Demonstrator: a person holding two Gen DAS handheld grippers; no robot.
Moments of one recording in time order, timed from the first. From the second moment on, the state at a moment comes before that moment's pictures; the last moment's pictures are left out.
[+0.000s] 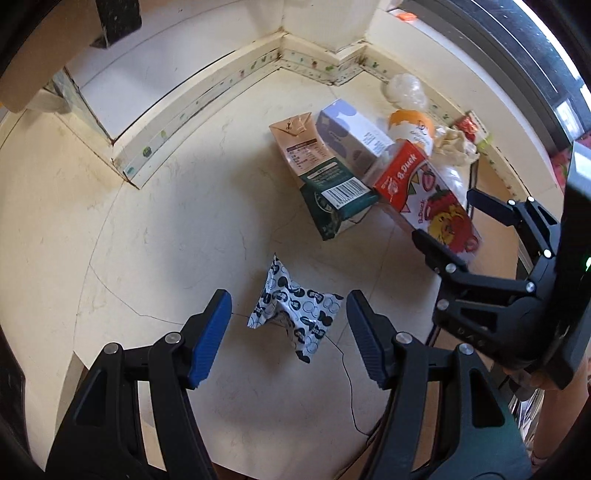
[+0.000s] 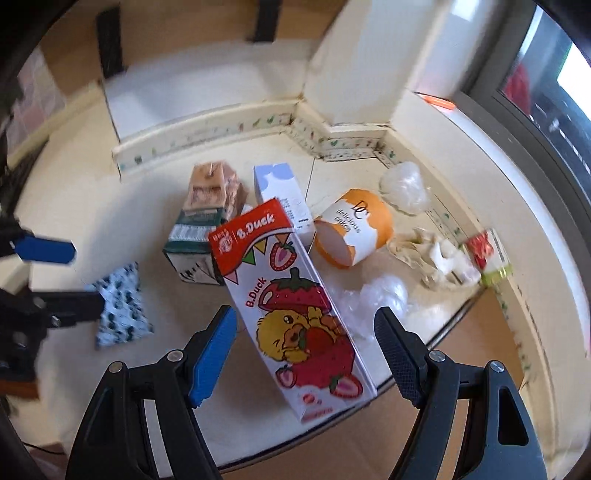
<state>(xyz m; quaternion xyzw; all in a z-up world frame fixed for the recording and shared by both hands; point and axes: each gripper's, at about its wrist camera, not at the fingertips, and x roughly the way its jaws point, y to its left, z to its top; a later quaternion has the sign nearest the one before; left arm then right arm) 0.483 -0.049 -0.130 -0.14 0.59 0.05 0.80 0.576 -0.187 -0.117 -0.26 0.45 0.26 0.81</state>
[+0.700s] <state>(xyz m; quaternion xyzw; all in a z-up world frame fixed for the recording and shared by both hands) 0.494 -0.049 -0.175 -0.16 0.62 0.09 0.76 0.570 -0.229 -0.127 -0.04 0.55 0.31 0.78</state>
